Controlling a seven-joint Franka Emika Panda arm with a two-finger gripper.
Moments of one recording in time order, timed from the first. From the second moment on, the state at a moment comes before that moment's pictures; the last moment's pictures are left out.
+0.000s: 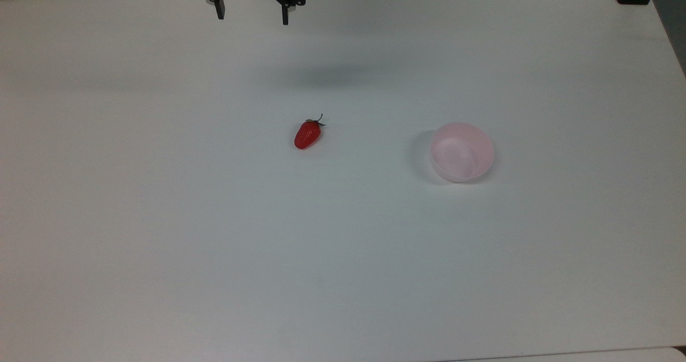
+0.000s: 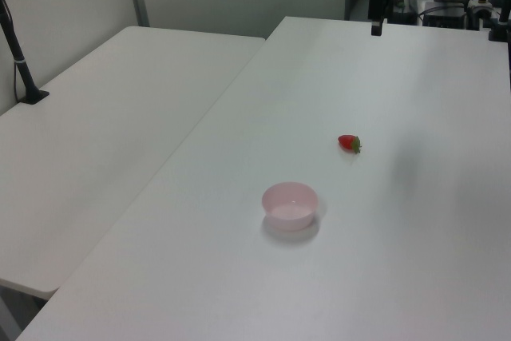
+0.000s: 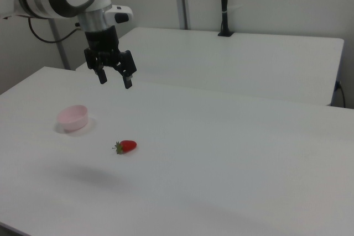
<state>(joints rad) -0.04 0.00 0.04 -1.68 -0.06 1.69 0.02</state>
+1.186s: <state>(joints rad) -0.04 0.01 0.04 -1.69 -0.05 1.69 0.10</state>
